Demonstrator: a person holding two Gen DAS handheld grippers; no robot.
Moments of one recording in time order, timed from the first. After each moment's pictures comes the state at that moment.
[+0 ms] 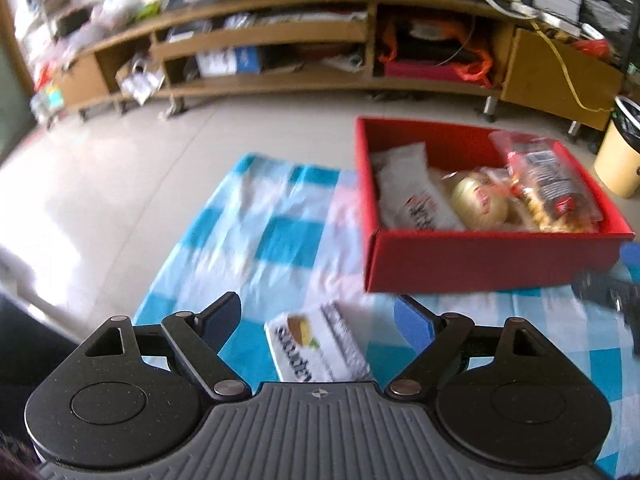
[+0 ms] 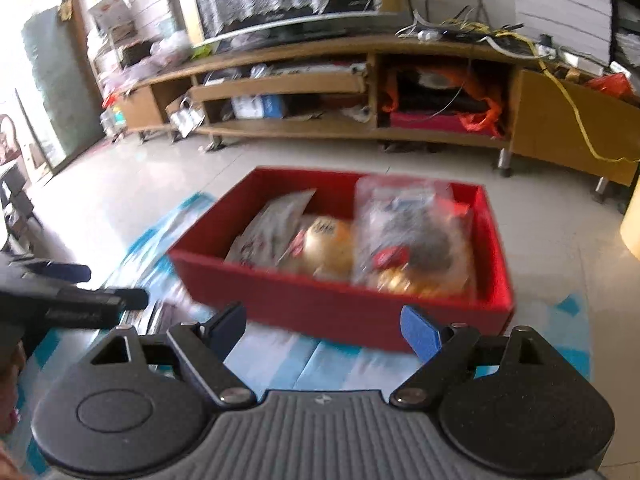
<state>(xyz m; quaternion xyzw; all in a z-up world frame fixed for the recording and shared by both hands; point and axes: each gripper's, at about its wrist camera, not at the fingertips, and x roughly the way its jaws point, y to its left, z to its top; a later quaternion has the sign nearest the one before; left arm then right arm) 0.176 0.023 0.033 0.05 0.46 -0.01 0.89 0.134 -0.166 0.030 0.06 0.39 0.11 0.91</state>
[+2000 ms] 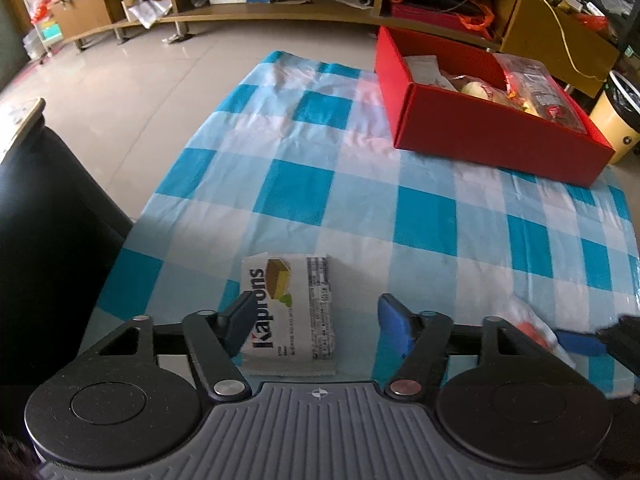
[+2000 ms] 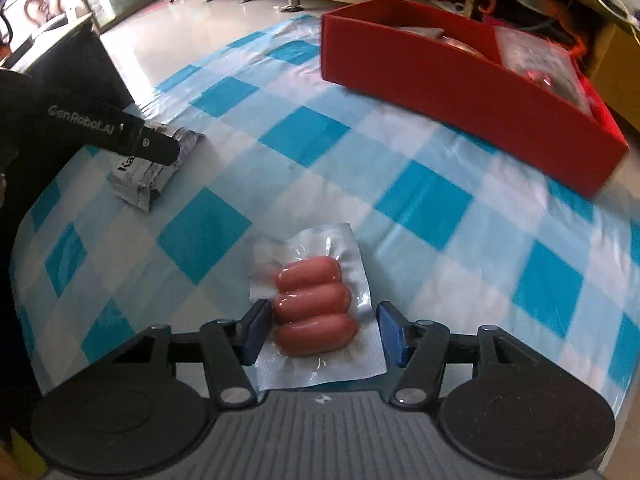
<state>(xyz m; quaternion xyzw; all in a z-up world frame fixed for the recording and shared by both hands) 0.093 0.080 0.020 0.02 0.53 -0.03 0.85 0.030 -0.084 -0.026 -0.03 0.52 0.19 0.83</state>
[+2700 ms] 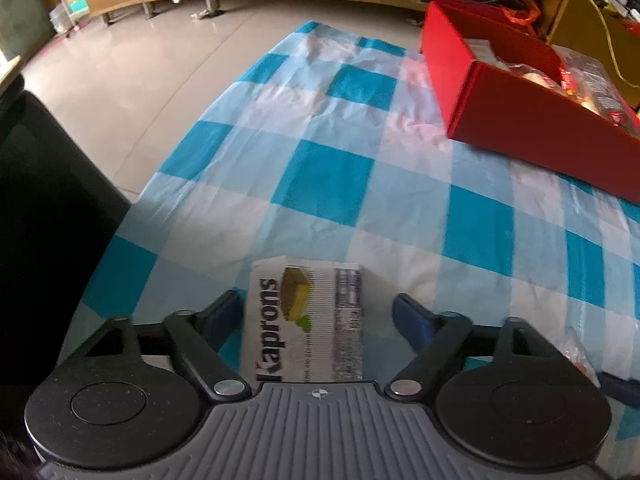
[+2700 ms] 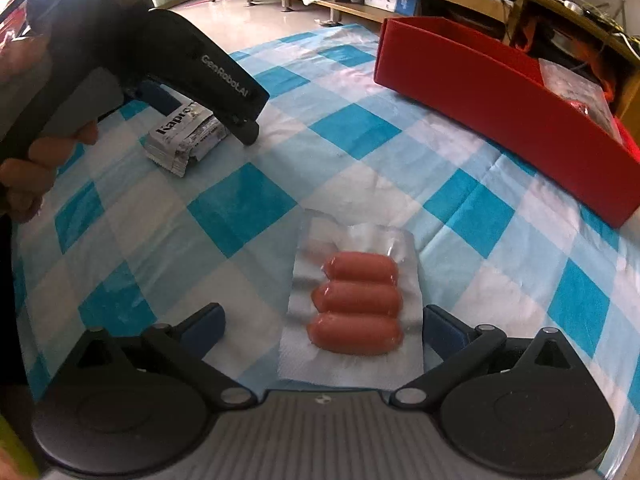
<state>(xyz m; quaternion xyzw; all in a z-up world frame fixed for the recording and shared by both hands) 0.120 0.082 -0.014 0.01 0.55 0.02 0.84 0.010 -0.062 -0.043 -0.09 0.47 0.24 0.85</state>
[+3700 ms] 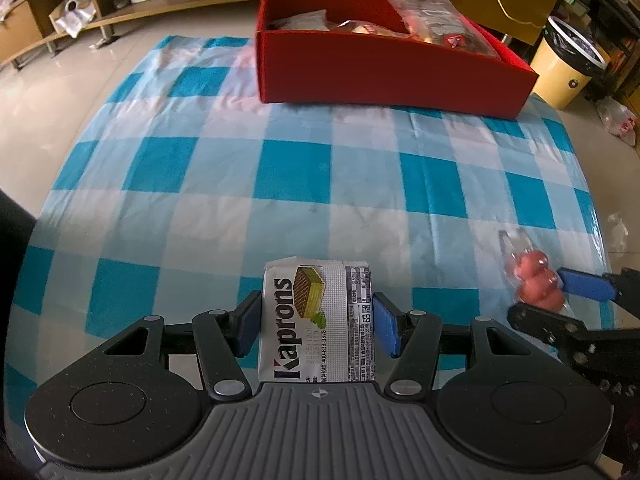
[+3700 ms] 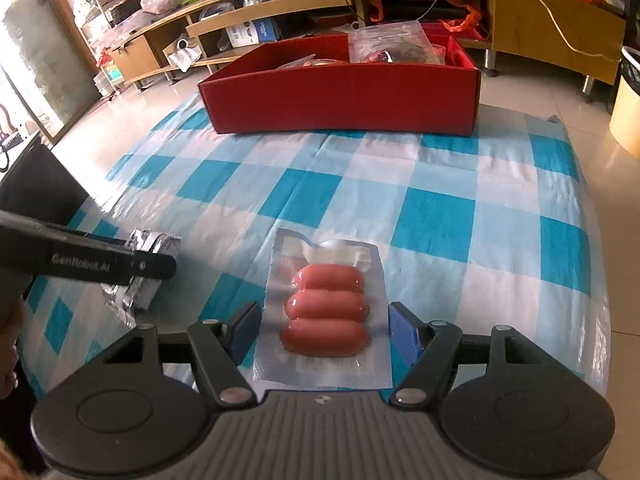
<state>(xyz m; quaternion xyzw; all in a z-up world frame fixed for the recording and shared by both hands) 0.071 0.006 0.001 0.05 0.55 -0.12 0.83 -0.002 -0.169 -0.022 0.10 0.47 0.10 0.87</state>
